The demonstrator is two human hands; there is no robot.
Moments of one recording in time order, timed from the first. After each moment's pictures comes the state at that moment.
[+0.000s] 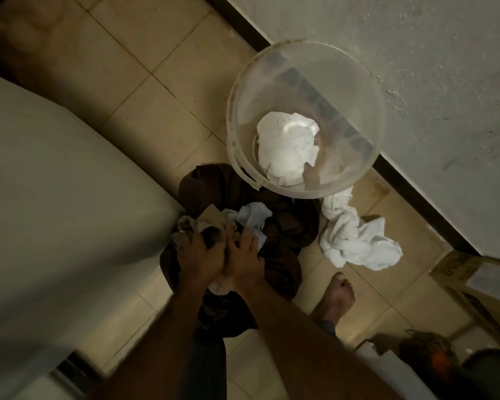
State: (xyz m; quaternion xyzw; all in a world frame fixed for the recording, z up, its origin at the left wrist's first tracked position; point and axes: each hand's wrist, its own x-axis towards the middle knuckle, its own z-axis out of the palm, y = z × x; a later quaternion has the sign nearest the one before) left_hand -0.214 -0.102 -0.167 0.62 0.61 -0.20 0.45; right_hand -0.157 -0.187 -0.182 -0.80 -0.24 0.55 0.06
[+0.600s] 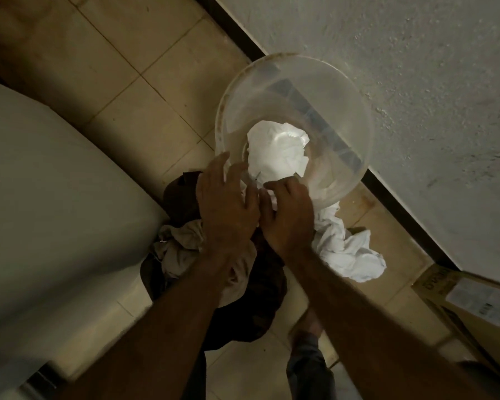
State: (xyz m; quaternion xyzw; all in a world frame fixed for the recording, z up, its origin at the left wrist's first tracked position) left_hand -0.077 -0.080 -0.117 0.86 0.42 0.10 0.29; right_hand -0.007 -0.181 -0.138 -0.91 -0.30 0.10 0.28
